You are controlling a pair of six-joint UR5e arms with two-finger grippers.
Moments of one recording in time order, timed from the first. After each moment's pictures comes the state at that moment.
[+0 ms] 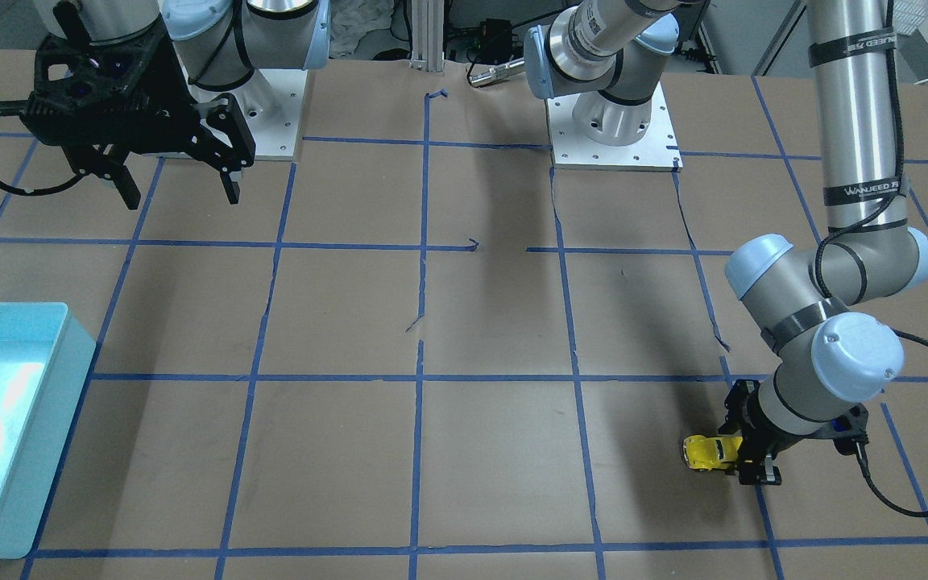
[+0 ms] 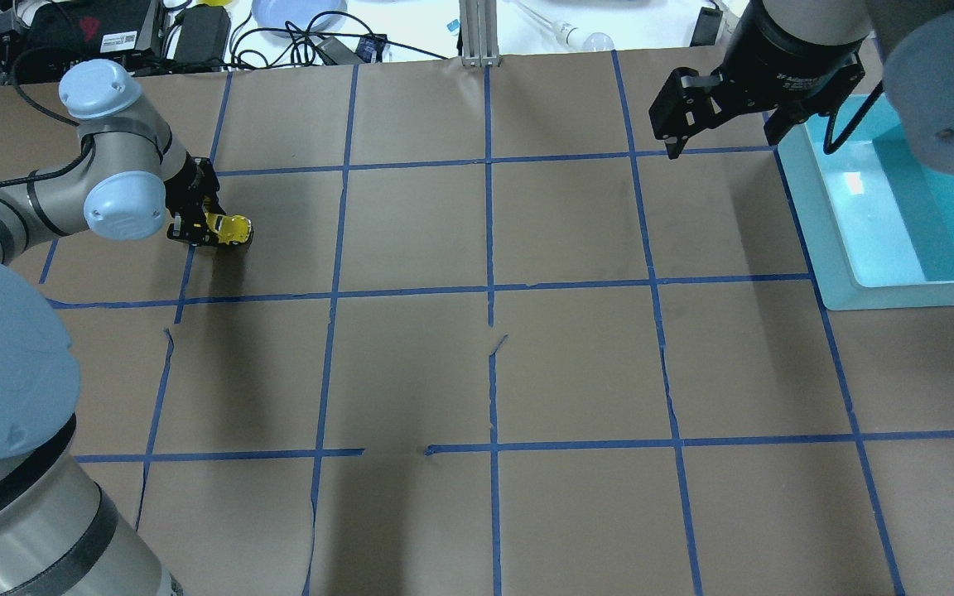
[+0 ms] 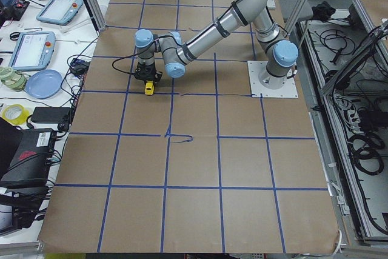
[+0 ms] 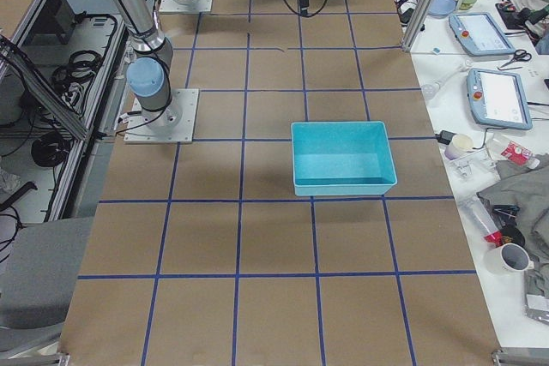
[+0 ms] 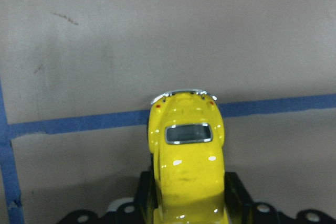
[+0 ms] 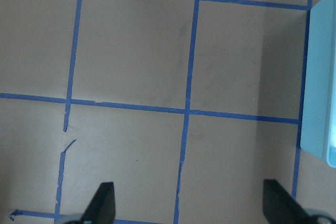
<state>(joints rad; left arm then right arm) -1.30 -2.14 -1.64 -0.85 1.61 -1.21 1.60 -1.61 1.56 -1.70 -1.57 -0.07</state>
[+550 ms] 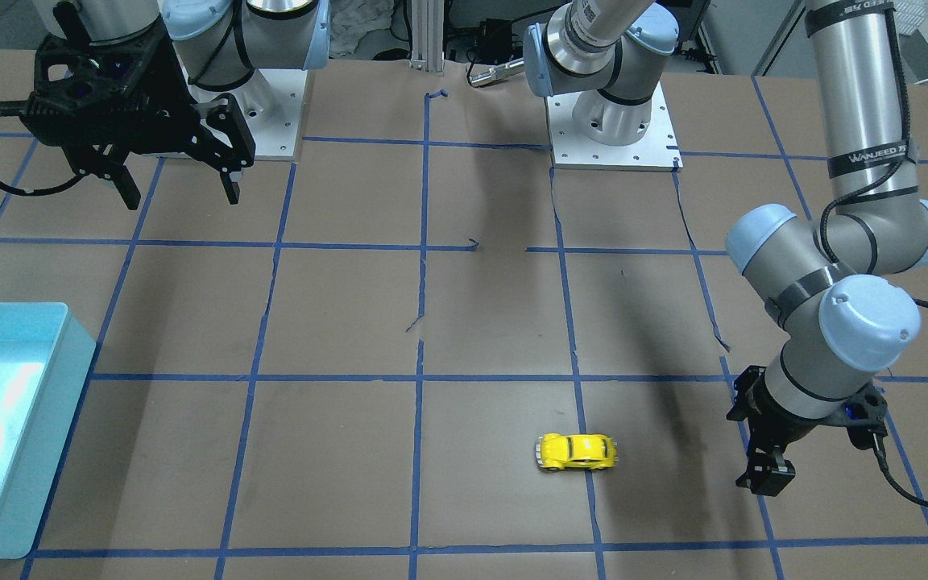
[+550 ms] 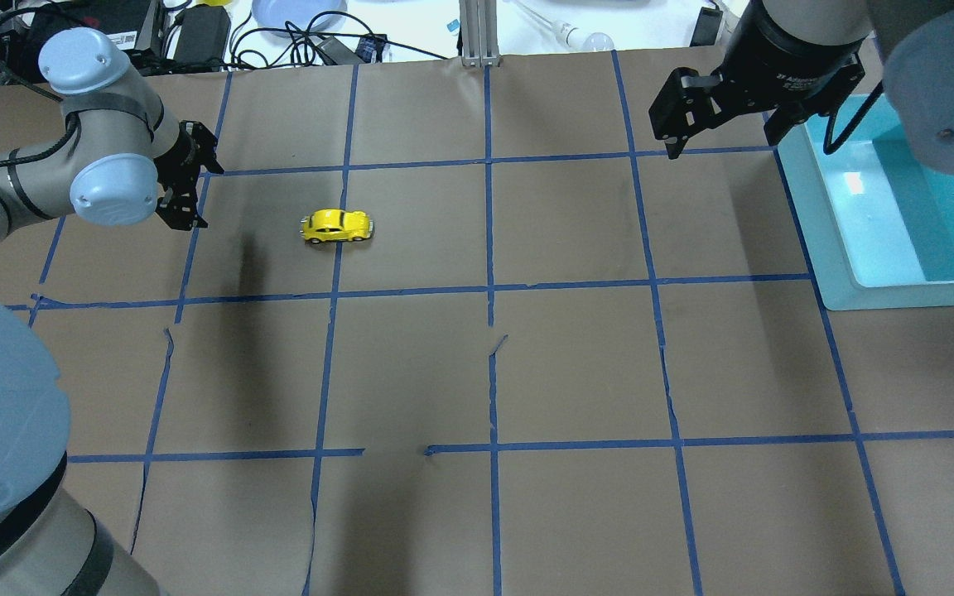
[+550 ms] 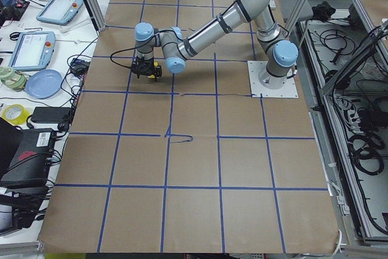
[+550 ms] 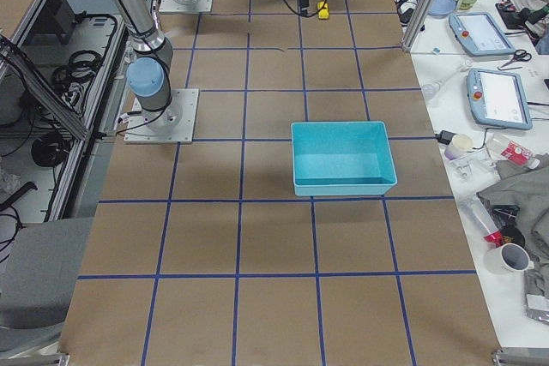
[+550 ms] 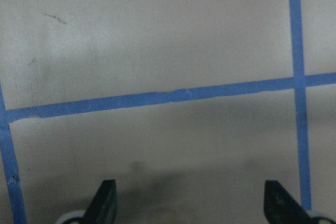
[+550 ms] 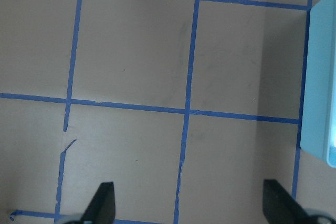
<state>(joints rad) -1.33 -2.06 -1.63 -0.85 1.60 -1.13 1.60 -1.61 1.56 -1.70 -1.57 -0.07</state>
